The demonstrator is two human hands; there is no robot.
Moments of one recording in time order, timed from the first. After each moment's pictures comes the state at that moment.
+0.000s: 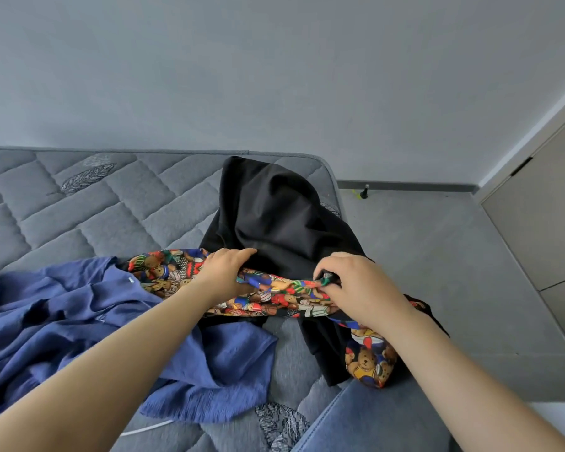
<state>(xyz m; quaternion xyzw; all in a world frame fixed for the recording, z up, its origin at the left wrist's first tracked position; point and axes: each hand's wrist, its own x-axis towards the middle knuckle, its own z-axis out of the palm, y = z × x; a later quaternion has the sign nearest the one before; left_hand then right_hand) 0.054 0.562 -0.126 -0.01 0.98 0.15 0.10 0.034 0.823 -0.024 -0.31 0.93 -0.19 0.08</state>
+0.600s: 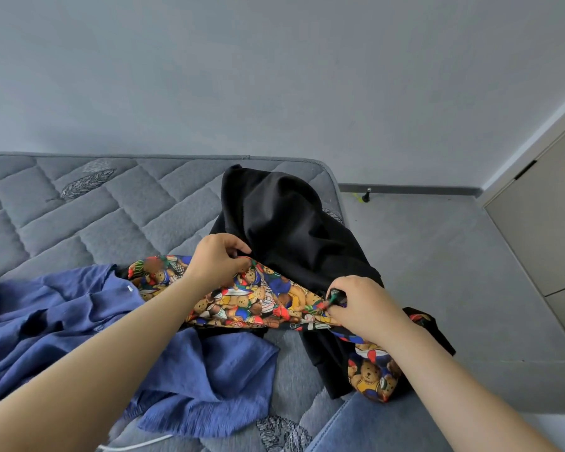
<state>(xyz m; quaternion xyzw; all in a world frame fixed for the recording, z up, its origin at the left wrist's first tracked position) 0.040 0.554 -0.095 -0.16 0.91 0.38 -0.03 0.025 0.830 -0.052 -0.23 0.95 -0.15 0.17</state>
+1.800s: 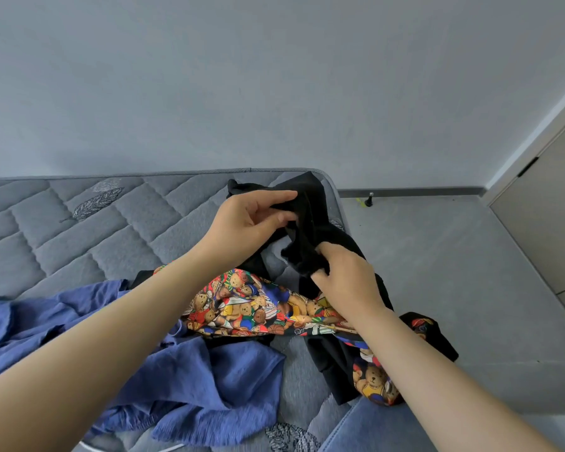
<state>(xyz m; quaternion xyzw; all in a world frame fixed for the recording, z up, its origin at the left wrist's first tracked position) 0.037 0.605 0.031 0.04 0.79 0.61 -0.08 0.007 0.794 -0.044 -0.23 0.93 -0.27 -0.04</state>
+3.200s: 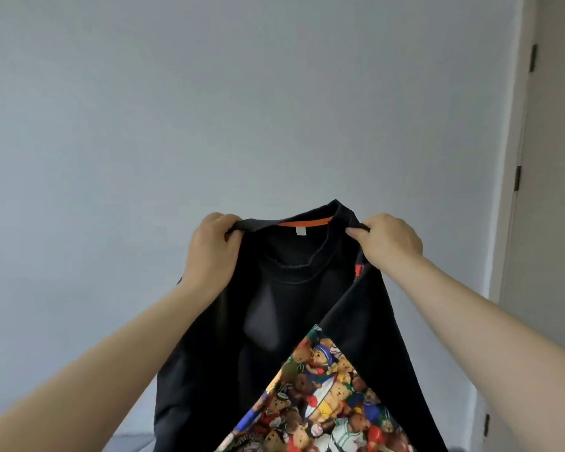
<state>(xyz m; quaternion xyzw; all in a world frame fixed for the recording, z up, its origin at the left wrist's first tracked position) 0.008 0.601 0.383 0.04 0.79 0.30 -0.54 -0.058 0.851 0.433 -0.08 0.91 -0.24 -0.33</state>
